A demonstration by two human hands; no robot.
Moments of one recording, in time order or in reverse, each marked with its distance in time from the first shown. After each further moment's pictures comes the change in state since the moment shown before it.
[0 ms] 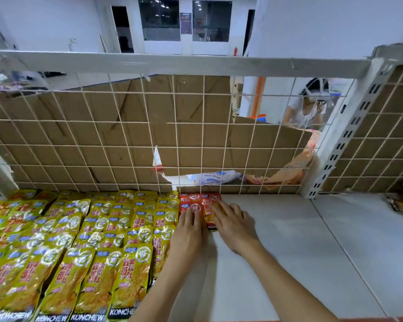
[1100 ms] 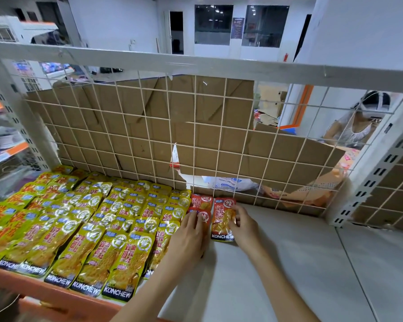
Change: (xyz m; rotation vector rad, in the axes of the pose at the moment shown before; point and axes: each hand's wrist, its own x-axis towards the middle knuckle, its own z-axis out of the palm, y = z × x) left_hand -0.017 0.008 -0.017 -0.040 0.021 -0.038; right_hand 0.017 0.011 -0.006 0.823 0.002 0.222
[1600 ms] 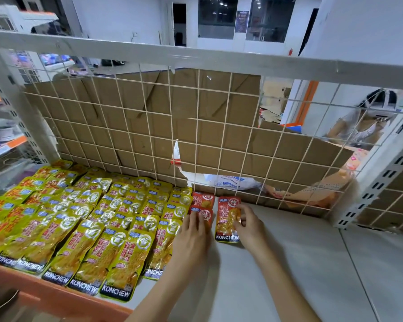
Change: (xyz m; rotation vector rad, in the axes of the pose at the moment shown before) left_hand 0.006 0.017 0.006 0.098 -0.056 -0.204; right_hand 0.002 0.003 -0.009 0.000 0.004 0.028
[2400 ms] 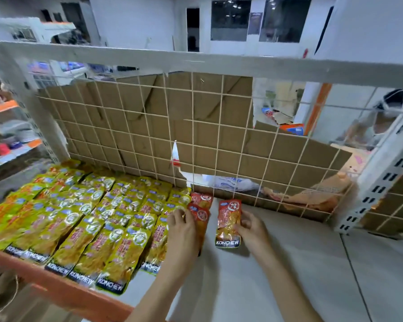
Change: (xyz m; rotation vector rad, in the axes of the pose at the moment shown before) left_hand -0.009 0.017 -0.036 -0.103 0.000 -0.229; right_hand 0.006 0.018 -0.012 0.331 -0.078 0.084
